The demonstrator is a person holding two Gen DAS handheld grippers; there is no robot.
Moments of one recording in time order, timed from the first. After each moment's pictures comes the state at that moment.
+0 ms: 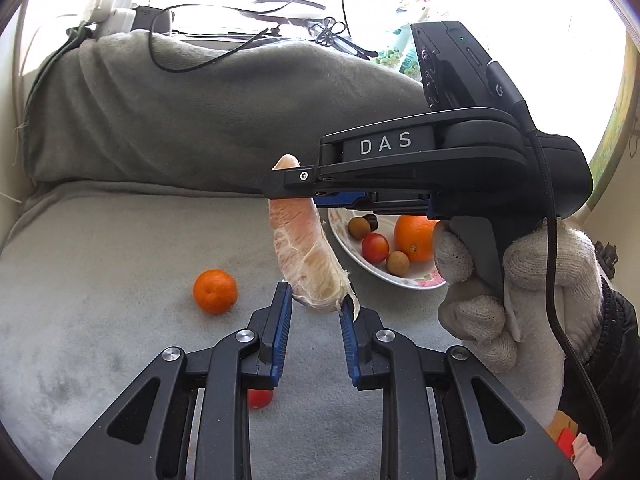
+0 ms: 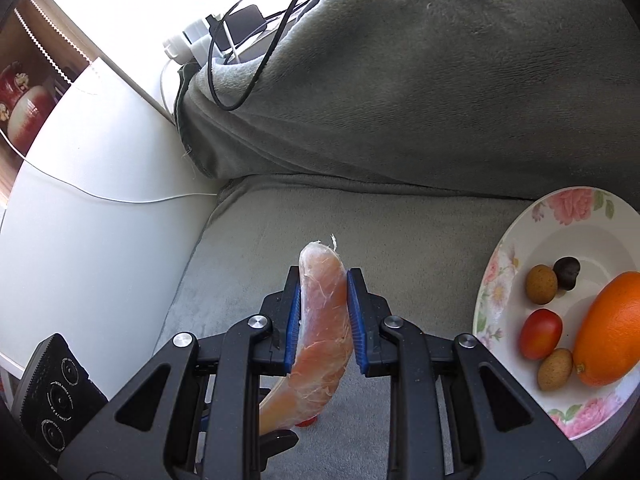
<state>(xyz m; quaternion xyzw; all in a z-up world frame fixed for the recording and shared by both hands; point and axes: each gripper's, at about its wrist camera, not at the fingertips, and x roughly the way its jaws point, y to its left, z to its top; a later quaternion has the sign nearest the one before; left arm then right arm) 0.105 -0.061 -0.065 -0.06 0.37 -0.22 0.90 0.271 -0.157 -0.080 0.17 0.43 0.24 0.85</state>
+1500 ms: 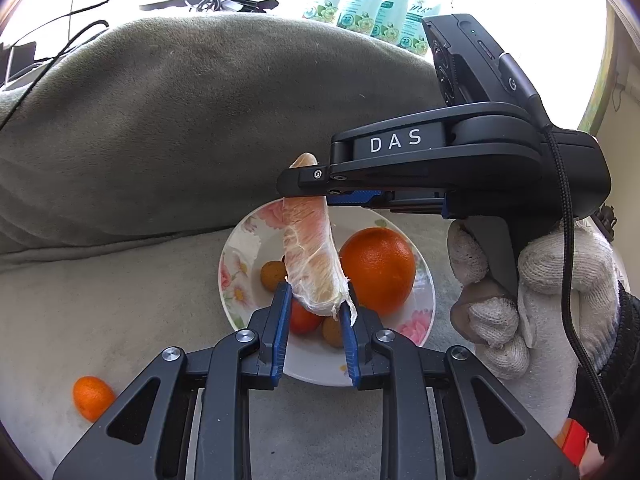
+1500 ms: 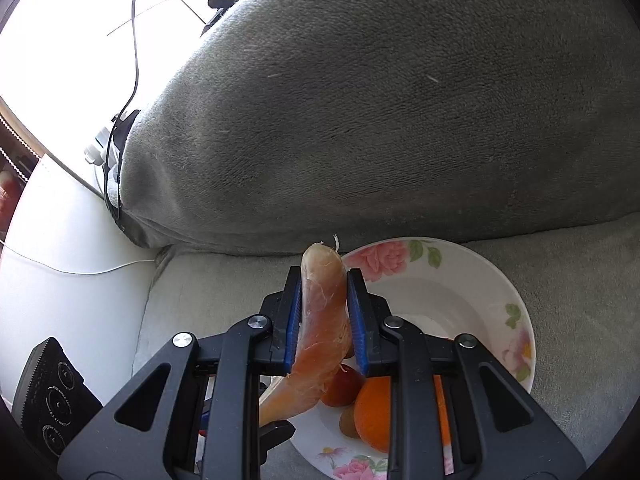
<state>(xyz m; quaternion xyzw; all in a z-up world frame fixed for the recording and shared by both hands) 0.186 -0.171 -0.079 0.00 0.38 -0.27 0.88 0.296 -0.313 -0.098 0.23 0.41 0.15 0.87</state>
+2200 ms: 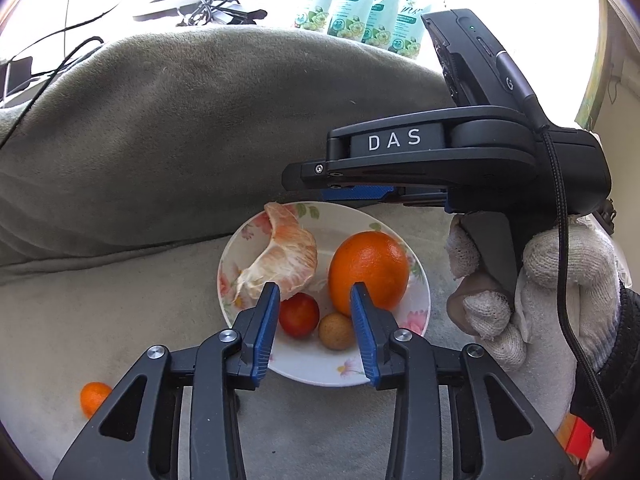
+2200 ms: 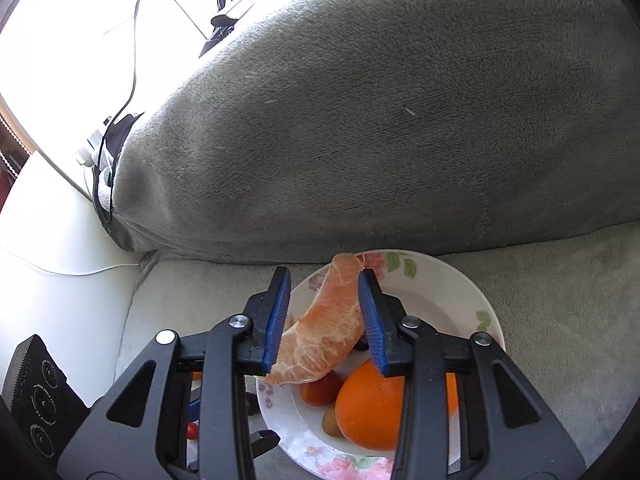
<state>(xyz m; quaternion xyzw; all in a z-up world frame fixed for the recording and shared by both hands) 0.183 -0.176 -0.072 0.01 0.37 -0.28 0.89 0.286 -0.311 -0.083 0.21 0.39 0.11 0.89</state>
